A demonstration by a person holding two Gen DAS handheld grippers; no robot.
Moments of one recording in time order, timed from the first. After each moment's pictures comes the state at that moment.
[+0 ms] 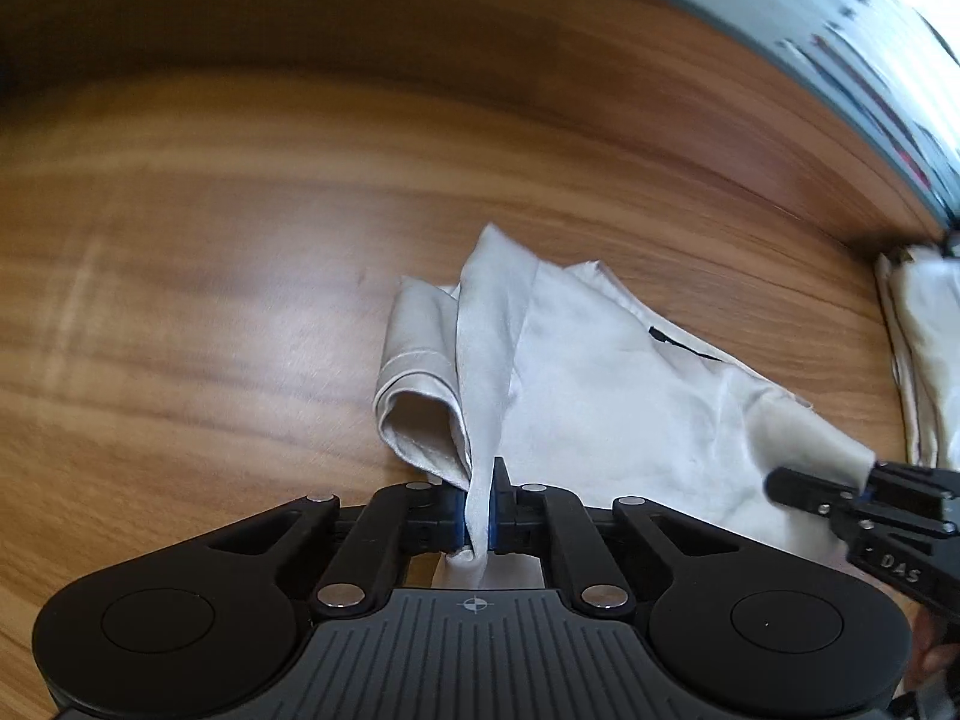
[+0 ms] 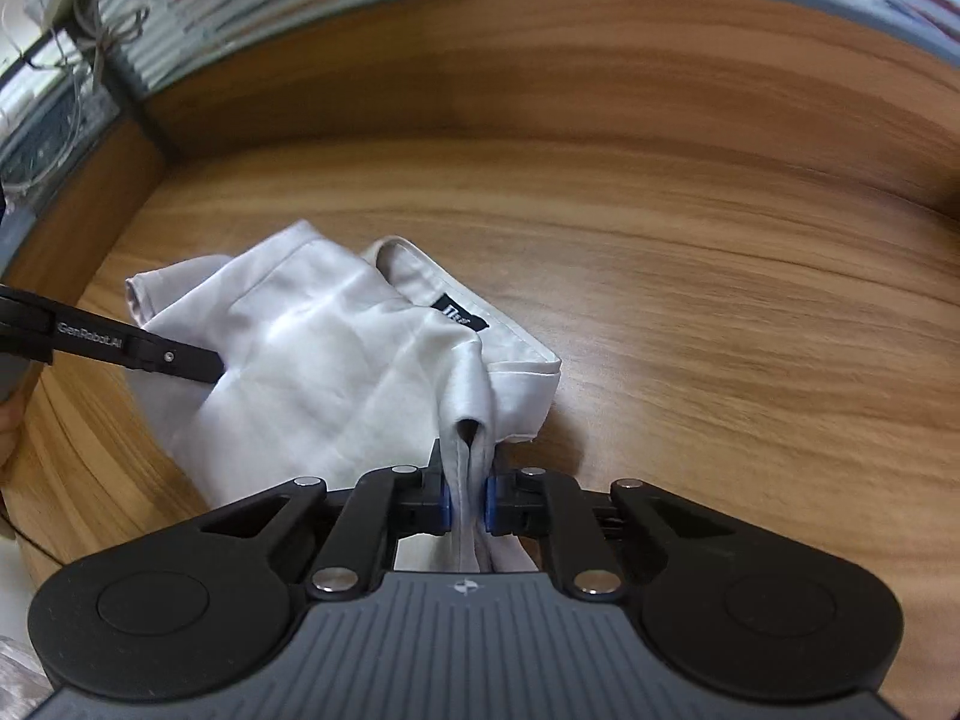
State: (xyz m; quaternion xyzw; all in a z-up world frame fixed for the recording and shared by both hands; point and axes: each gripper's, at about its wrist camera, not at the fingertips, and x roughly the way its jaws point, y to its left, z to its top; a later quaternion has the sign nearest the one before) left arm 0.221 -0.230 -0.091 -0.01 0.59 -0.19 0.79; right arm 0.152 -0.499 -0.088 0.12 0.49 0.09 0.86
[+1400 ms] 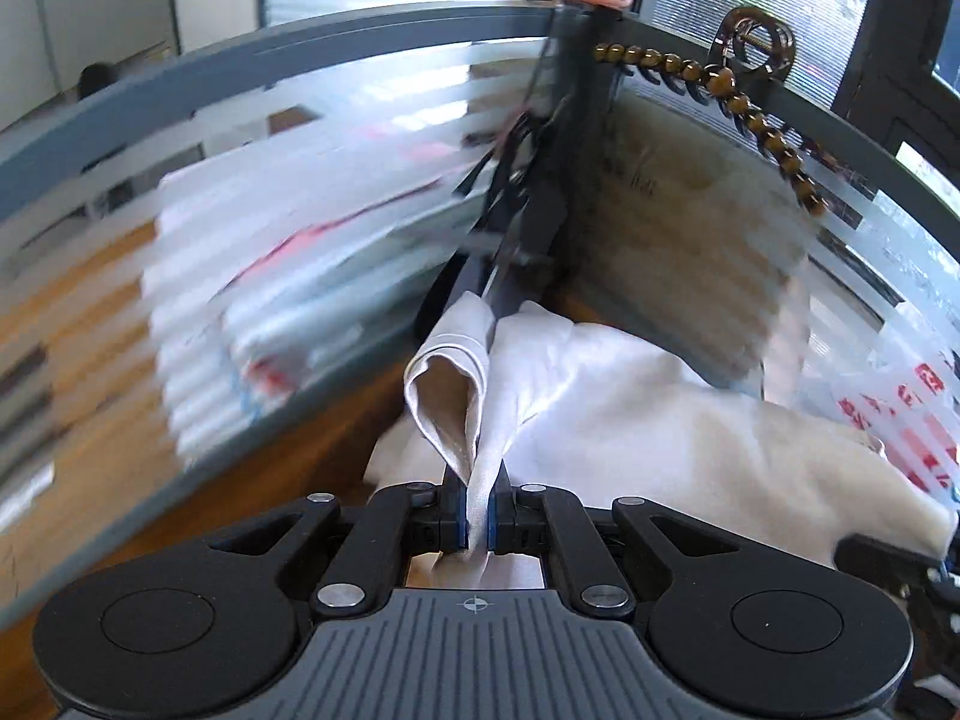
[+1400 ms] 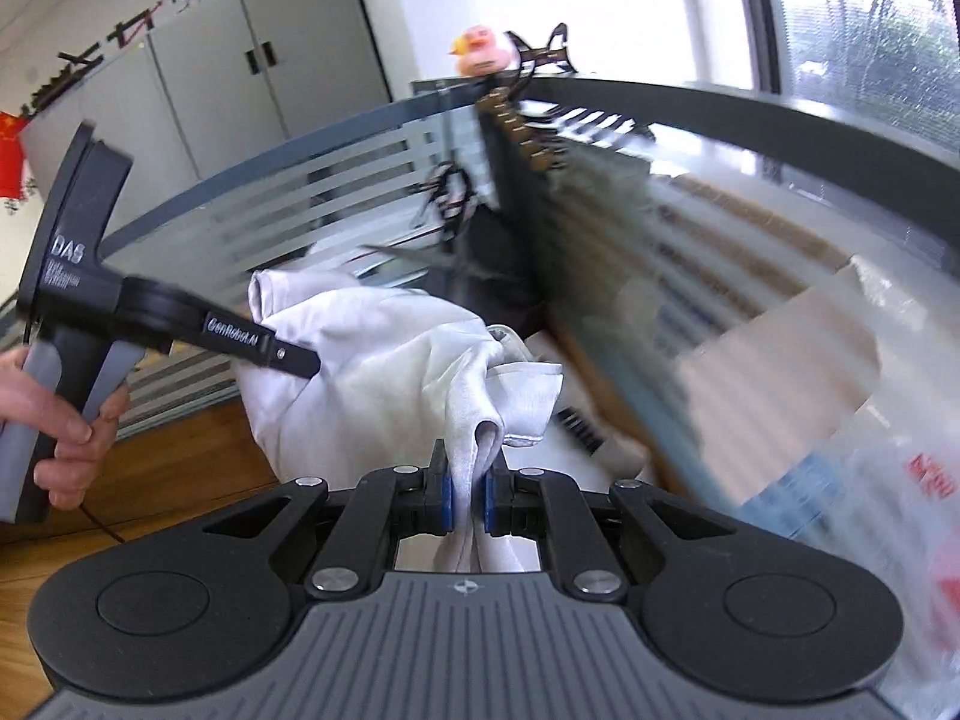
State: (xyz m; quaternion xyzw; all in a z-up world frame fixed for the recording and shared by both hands) left arm 0.155 -0.763 0.059 0.21 0.39 -0.48 0.76; right arm -0.063 -0.821 0.066 0.21 0.27 -0.23 0.91
